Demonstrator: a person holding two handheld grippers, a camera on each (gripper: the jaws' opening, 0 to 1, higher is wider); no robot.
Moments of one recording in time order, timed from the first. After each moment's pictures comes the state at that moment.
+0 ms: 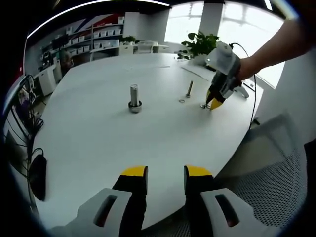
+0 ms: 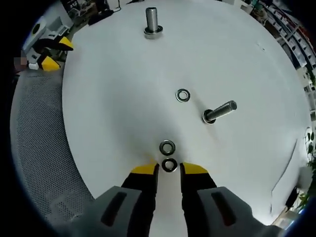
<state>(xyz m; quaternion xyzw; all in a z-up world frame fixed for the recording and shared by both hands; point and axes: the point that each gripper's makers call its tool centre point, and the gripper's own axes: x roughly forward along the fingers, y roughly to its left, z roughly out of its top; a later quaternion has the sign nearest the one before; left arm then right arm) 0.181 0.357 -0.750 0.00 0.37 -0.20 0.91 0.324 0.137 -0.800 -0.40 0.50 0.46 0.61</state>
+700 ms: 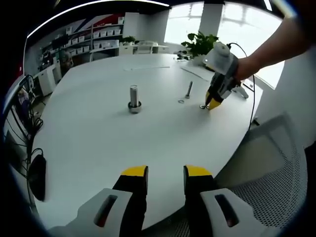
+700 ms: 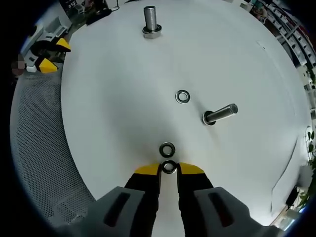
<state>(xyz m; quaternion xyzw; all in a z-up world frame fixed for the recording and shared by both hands) 0.181 0.357 -0.749 0.00 0.37 -0.20 0.91 0.326 0.138 -0.801 -0.39 0.52 0.45 0.61</state>
